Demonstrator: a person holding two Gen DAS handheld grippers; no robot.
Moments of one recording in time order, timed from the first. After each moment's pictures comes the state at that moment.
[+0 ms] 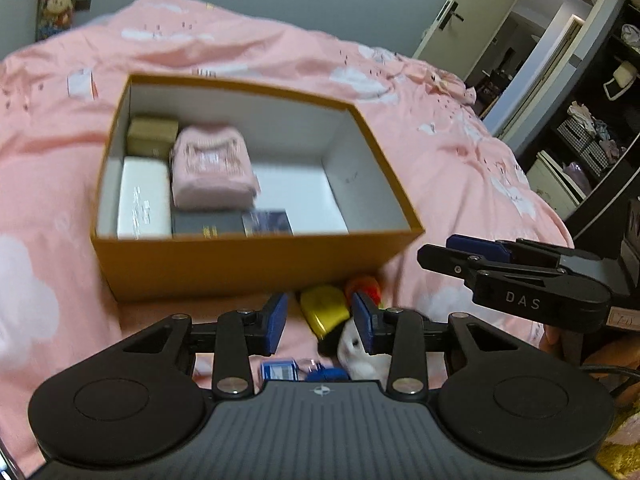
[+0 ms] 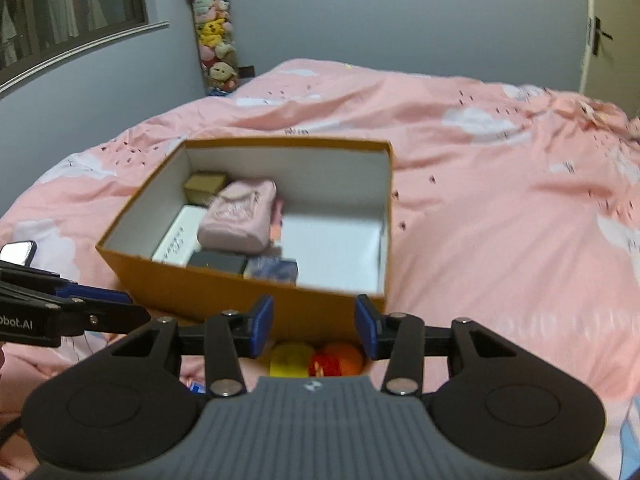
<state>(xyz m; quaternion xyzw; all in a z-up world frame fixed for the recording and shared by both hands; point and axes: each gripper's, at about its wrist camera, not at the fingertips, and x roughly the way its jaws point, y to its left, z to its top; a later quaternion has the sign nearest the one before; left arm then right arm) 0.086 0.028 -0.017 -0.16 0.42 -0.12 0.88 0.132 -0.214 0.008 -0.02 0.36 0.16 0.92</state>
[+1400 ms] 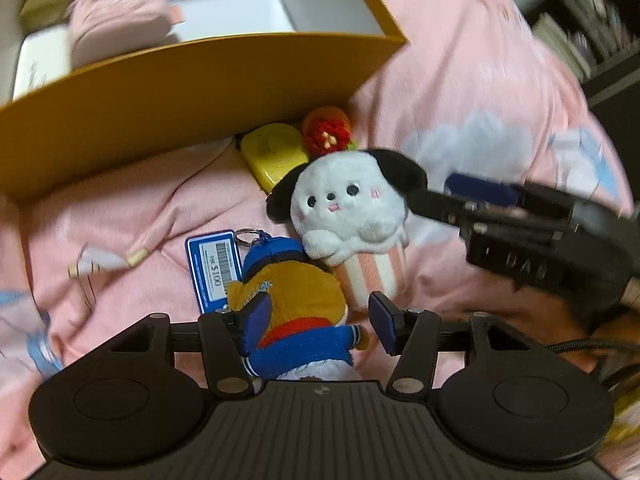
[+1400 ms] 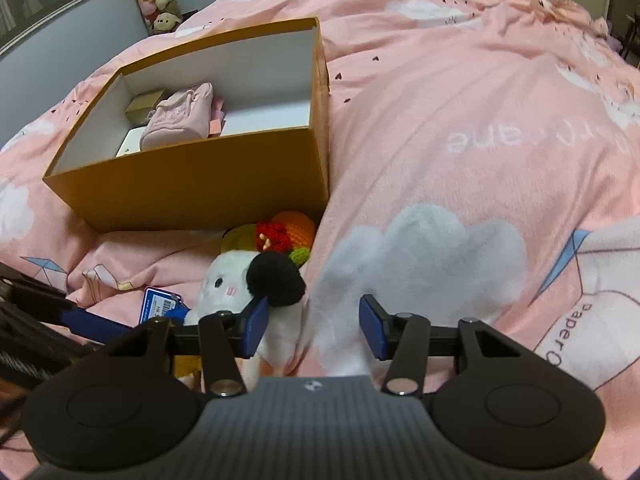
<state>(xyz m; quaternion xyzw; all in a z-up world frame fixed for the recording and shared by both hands) 0.111 -0.047 -0.074 -0.08 0.62 -0.18 0.76 0.113 -0.249 -0.053 0.02 0.46 0.10 0.88</state>
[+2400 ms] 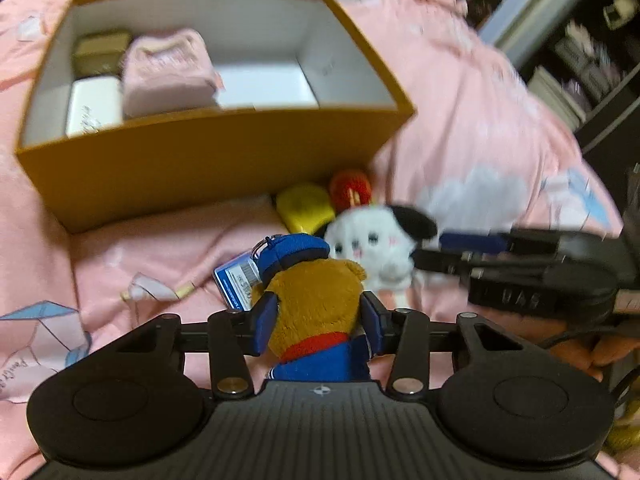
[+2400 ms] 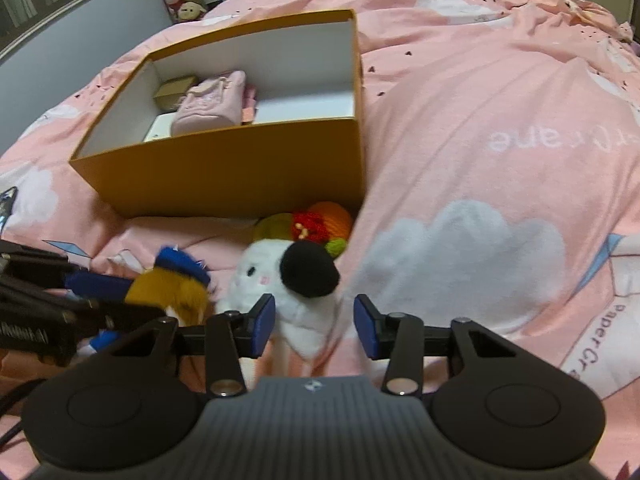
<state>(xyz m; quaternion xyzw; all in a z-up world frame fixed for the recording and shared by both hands) 0.082 -0.008 -0.053 -0.12 0.51 -0.15 0.84 0.111 -0.235 -0.053 0.02 0.47 0.14 0.87</state>
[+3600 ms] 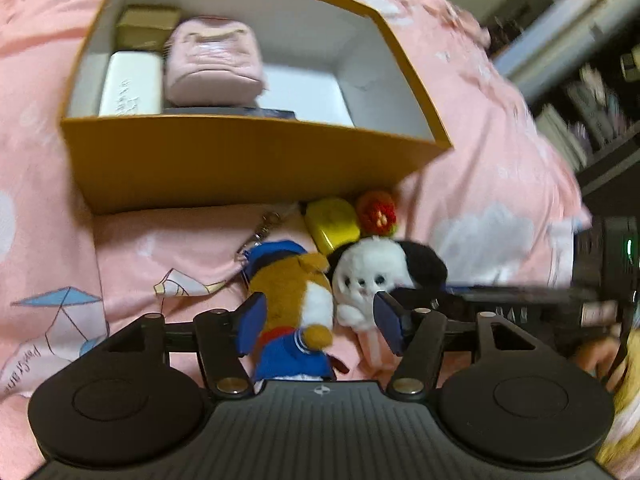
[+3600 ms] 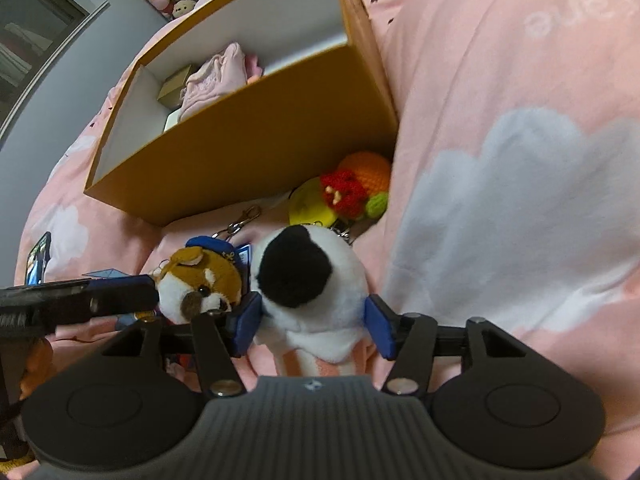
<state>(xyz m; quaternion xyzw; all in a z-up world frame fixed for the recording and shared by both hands) 0.094 0.023 -0.060 -0.16 0.53 -0.14 0.82 0.138 -0.242 -0.091 0.17 0.54 0.19 0.80</state>
